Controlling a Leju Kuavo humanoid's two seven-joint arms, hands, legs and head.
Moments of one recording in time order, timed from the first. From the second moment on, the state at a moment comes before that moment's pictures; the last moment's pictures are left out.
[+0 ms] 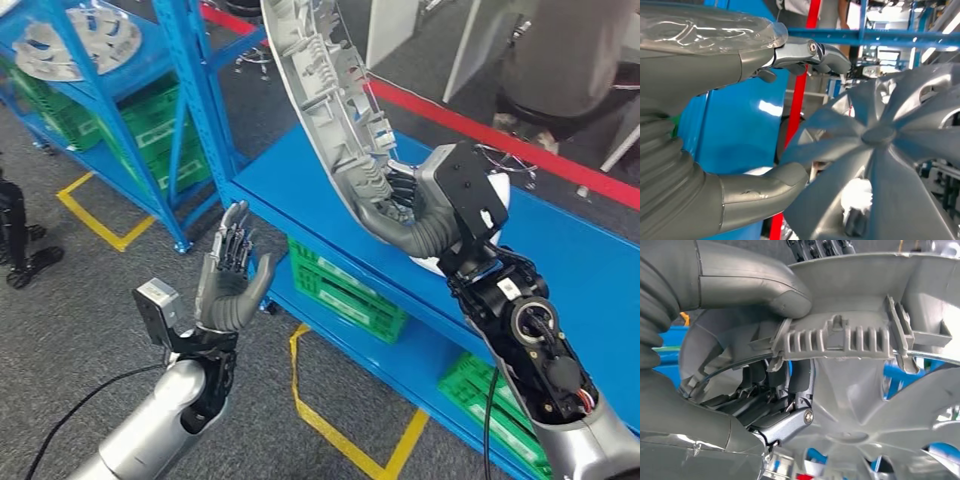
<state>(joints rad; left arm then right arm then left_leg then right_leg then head) -0.39 0.00 -0.39 -1.00 0.26 0.20 -0.60 -0.52 -0.20 0.55 -1.64 -0.12 0.09 -0.06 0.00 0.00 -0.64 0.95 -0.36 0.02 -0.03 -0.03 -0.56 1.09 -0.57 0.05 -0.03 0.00</state>
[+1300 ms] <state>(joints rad) -0.36 0.00 -0.39 -1.04 0.26 0.24 -0.58 -0.50 -0.19 0.59 -1.62 -0.16 0.14 -0.08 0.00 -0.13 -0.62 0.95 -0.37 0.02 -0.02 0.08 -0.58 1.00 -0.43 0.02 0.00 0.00</state>
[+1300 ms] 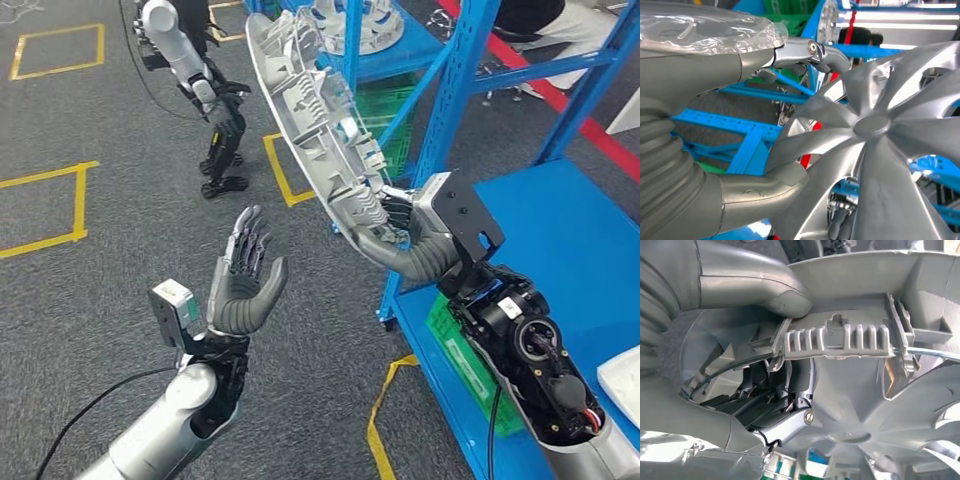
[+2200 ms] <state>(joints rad) -0.37 0.00 -0.39 -1.05 0.26 0.24 -0.57 -0.50 -0.18 0.58 -1.61 -0.16 0.14 -0.09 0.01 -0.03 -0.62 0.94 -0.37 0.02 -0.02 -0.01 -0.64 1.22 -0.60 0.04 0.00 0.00</state>
